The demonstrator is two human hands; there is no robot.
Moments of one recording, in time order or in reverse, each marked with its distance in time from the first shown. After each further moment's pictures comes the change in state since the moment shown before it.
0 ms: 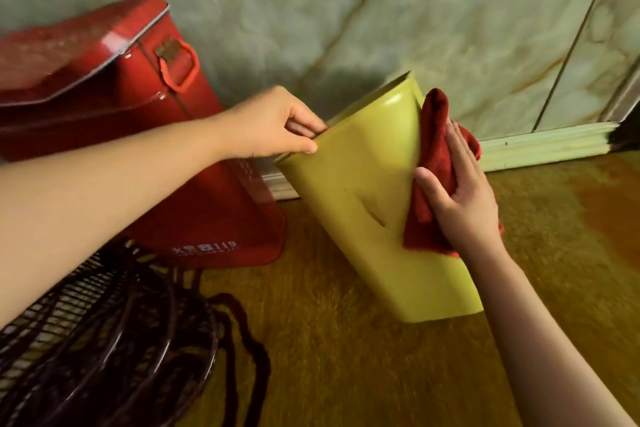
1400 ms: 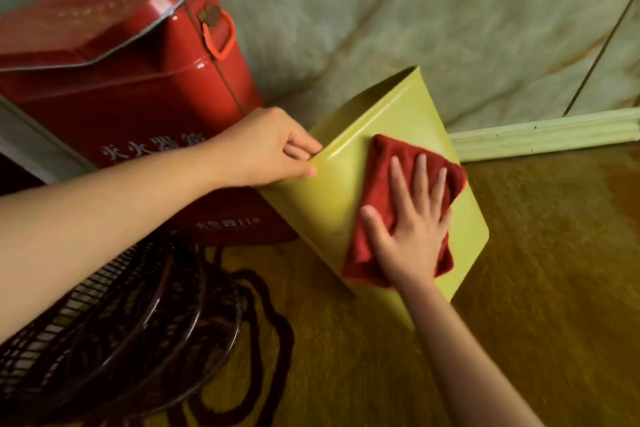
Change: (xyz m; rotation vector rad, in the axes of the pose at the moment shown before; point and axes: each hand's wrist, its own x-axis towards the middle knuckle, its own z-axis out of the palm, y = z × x) left_hand -0.077 -0.025 0.010 0.038 0.055 -0.066; right_hand -0.082 -0.024 0.100 -0.258 -0.005 0.051
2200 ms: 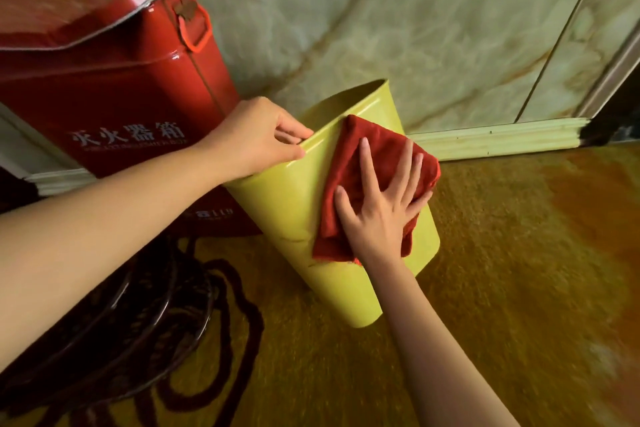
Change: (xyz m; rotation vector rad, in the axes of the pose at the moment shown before) left_hand 0.008 0.024 0.018 -0.040 0.206 -0.036; right_hand 0.006 -0.022 -0.034 -0.050 0.025 0.007
